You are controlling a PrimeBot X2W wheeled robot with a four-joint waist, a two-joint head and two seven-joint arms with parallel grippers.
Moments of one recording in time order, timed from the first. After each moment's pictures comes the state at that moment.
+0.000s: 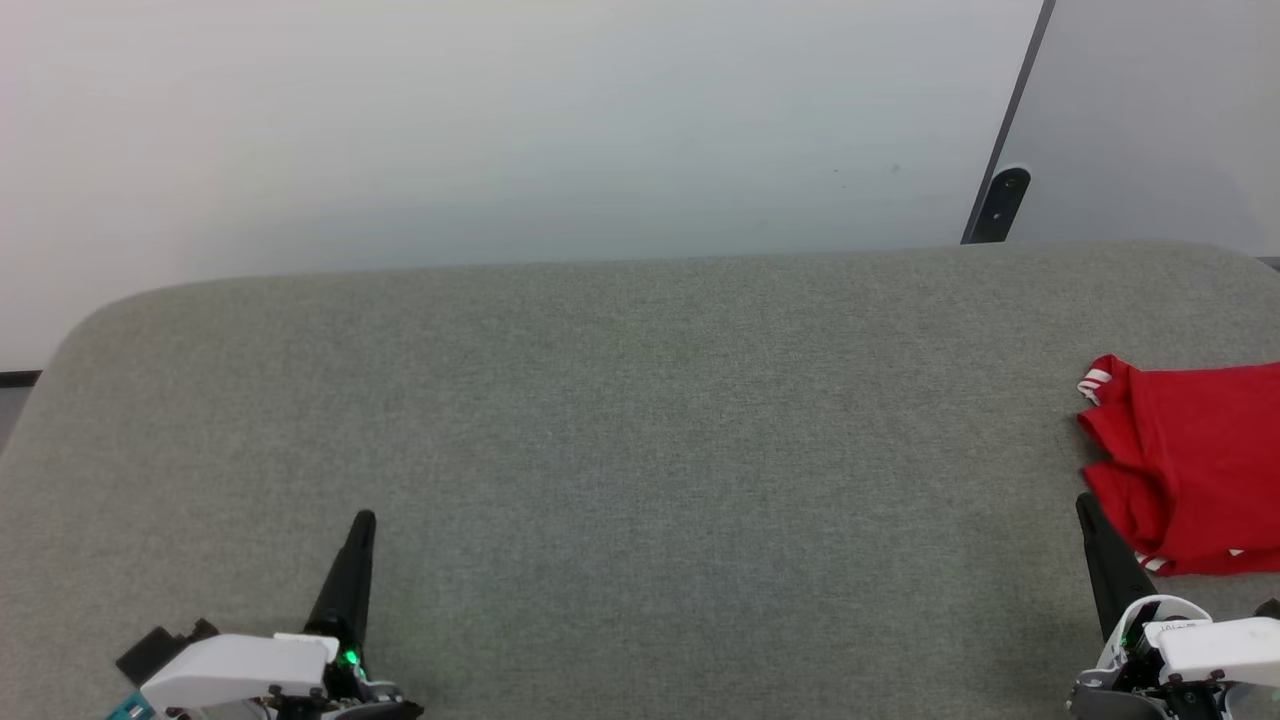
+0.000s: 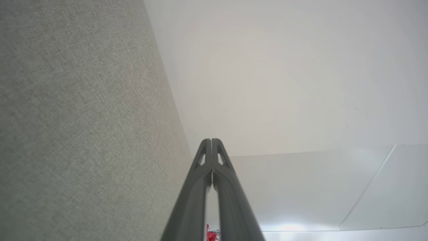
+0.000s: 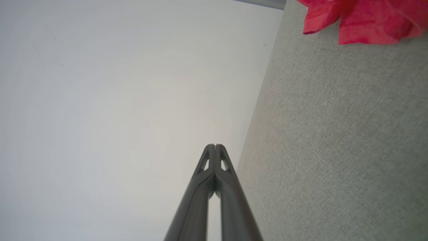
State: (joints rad) left arm -0.08 0.09 0.07 0.22 -1.53 -0.11 0.07; right arm -0.08 -0.06 -0.12 0.22 1.50 0.13 0.12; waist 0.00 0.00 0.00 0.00
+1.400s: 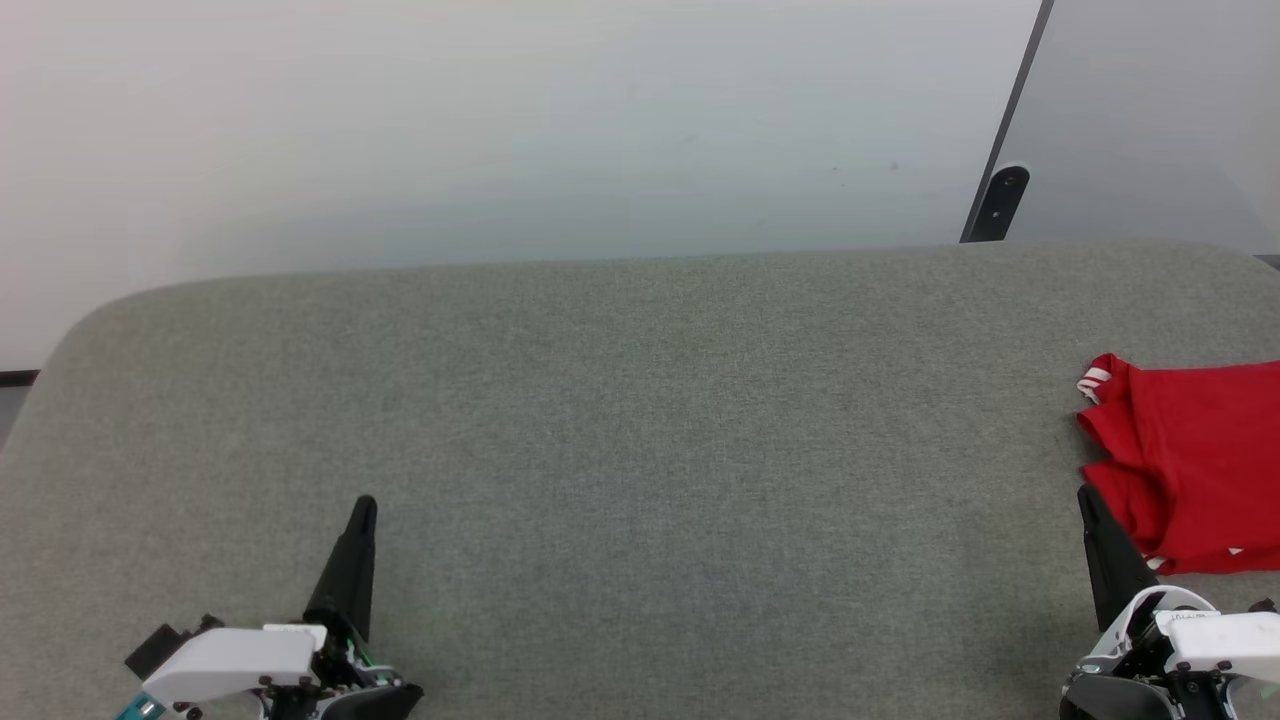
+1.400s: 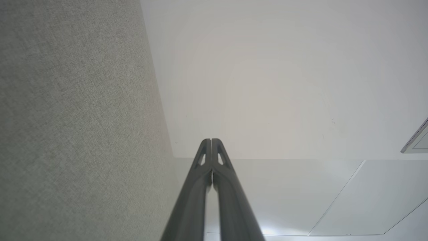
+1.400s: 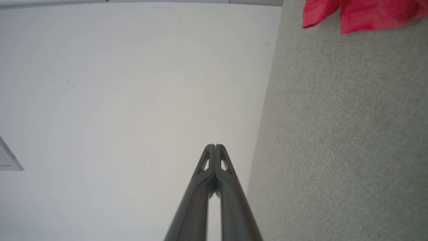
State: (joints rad) left arm -0.10 0.06 0.10 0.25 -1.63 -0.13 0.10; right arm -0.11 -0.05 -0.12 0.25 1.61 0.13 0.11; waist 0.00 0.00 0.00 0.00
